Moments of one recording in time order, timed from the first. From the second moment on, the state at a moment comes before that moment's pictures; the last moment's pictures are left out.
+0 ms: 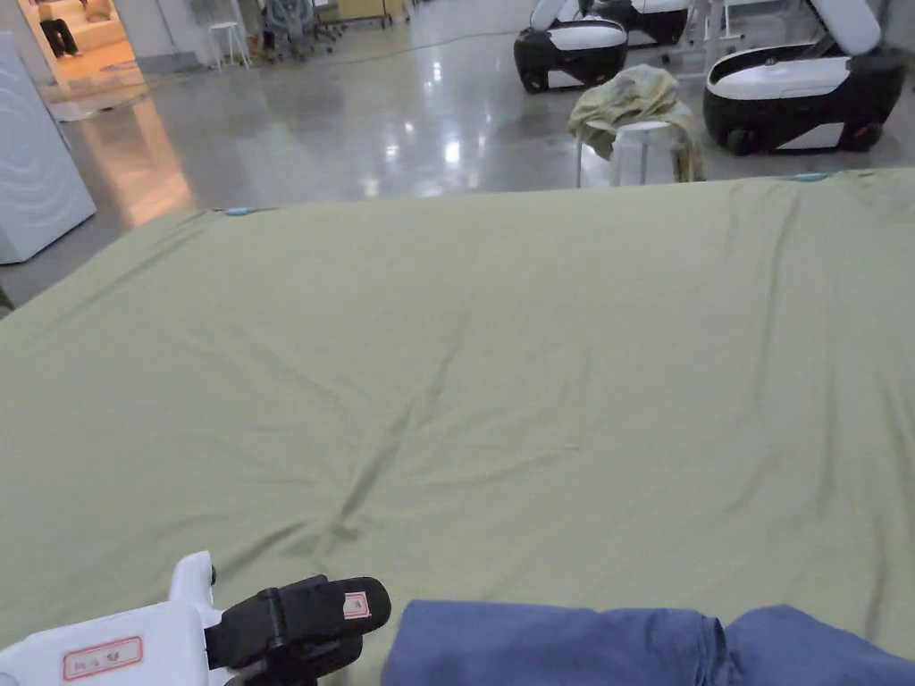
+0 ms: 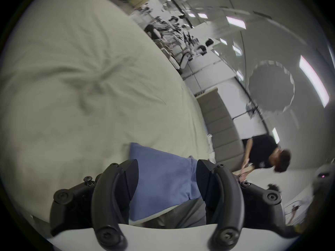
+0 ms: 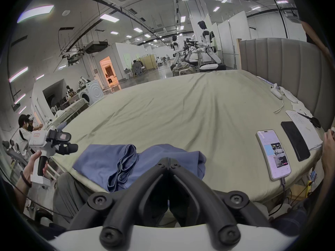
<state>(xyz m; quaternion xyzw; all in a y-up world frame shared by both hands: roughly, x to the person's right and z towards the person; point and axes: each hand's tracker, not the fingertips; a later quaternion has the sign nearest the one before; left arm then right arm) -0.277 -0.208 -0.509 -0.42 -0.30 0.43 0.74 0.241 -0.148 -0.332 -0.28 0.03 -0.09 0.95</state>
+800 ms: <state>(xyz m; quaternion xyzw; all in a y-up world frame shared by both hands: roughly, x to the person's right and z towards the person) -0.271 -0.181 -0.517 -0.41 -0.32 0.45 0.72 0.238 -0.145 -0.328 -0.29 0.03 -0.08 0.95</state>
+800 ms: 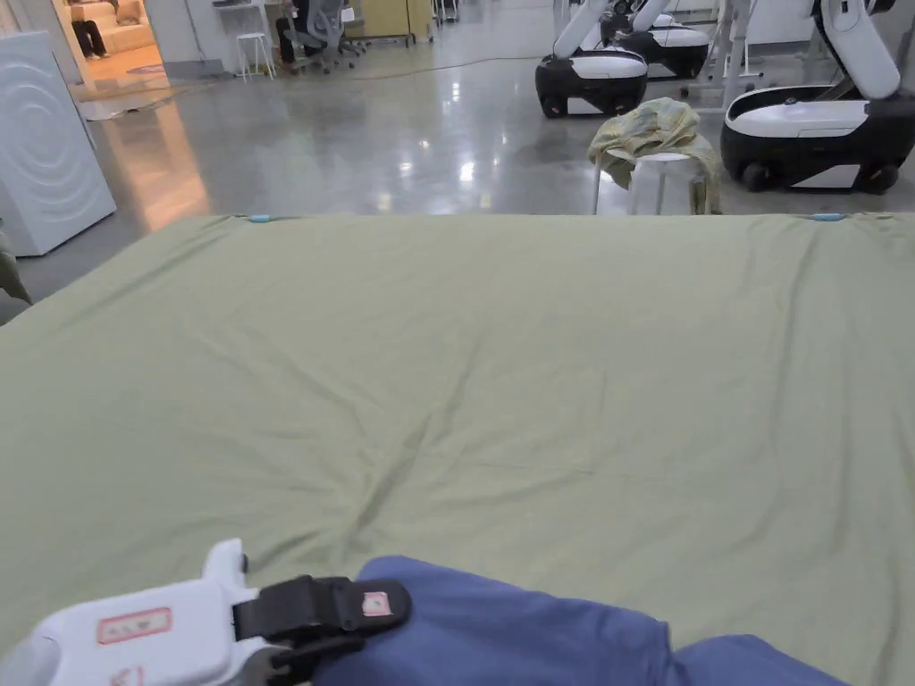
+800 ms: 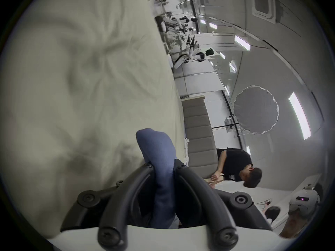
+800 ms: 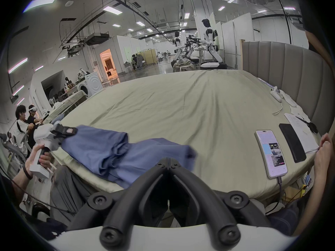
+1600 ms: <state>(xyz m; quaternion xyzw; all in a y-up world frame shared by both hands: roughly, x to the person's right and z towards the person) -0.039 -0.133 -0.517 -0.41 -0.43 0.17 0.78 0.270 -0.158 -0.310 -0.28 0.02 -0.15 0.95</state>
